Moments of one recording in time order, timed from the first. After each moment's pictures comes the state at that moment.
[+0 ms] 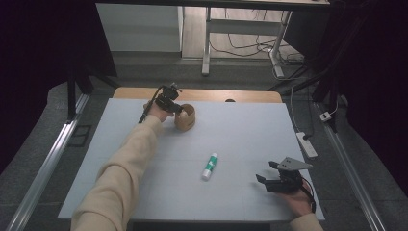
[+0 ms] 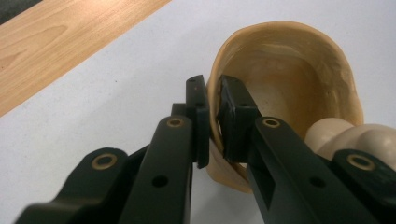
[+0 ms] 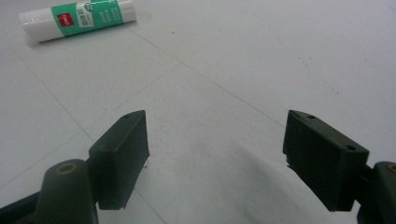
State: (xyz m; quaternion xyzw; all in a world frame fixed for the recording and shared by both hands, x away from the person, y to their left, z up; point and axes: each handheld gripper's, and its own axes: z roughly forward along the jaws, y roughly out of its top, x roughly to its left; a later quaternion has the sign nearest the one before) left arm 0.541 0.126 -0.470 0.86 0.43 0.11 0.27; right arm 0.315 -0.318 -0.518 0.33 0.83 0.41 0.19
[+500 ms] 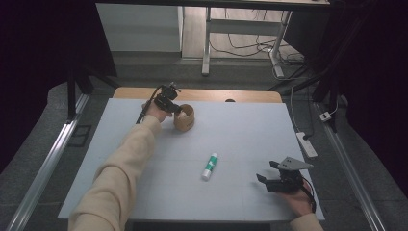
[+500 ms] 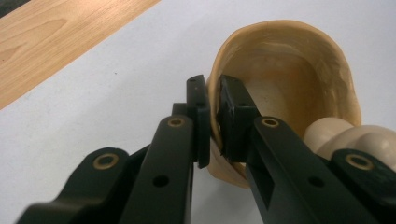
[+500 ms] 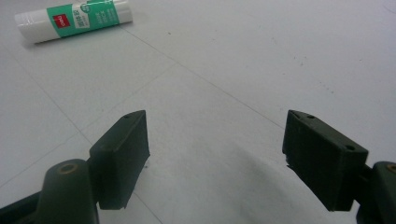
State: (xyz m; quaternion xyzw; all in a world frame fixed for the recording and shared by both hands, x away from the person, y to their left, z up) left arm 0.534 0.132 -0.463 0.86 0.42 0.09 0.27; right arm 0.315 -0.319 -0.517 0.33 0.83 0.41 0.19
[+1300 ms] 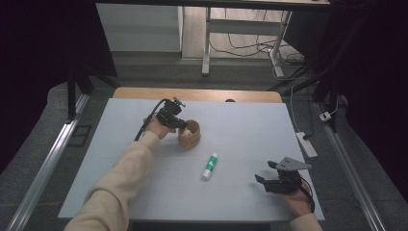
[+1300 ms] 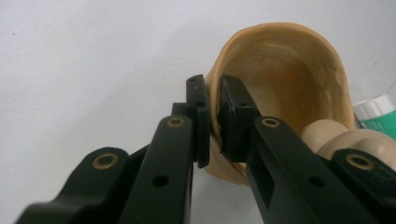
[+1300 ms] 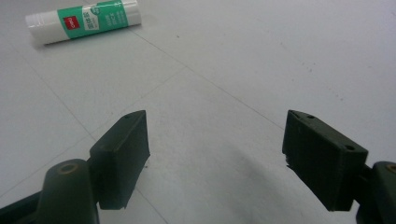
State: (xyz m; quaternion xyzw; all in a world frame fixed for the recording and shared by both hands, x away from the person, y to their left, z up) left arm 0.473 0.110 -0.466 0.87 0.40 0.05 0.28; right arm 0.314 -0.313 -0.516 0.33 0.83 0.41 0.19
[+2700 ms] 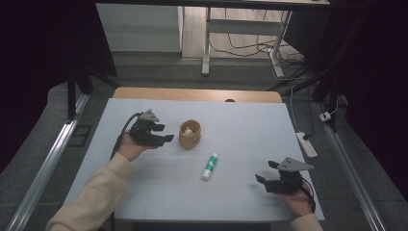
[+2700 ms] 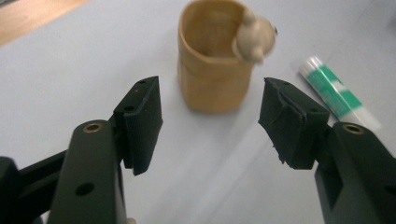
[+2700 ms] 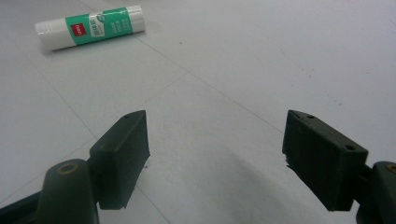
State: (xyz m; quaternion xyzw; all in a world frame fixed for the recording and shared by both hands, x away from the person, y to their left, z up) left arm 0.374 0.177 -0.460 0.84 0.36 0.12 0.39; right arm 0.312 -0.315 -0.514 0.32 0.83 0.42 0.19
